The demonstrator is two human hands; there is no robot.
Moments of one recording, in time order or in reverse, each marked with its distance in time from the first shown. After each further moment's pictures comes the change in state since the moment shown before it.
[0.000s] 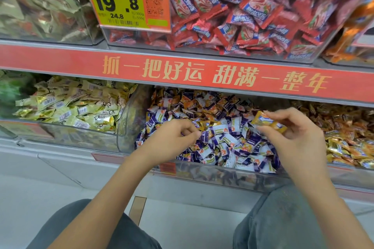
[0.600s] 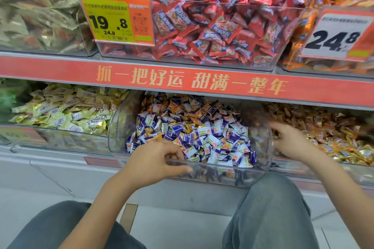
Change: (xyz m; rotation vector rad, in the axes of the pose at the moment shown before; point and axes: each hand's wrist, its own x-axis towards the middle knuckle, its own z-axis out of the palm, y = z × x) left_hand -0.038 -0.012 0.017 0.401 0.082 0.182; right_hand 0.043 0.081 -0.059 -0.604 -0.545 0.268
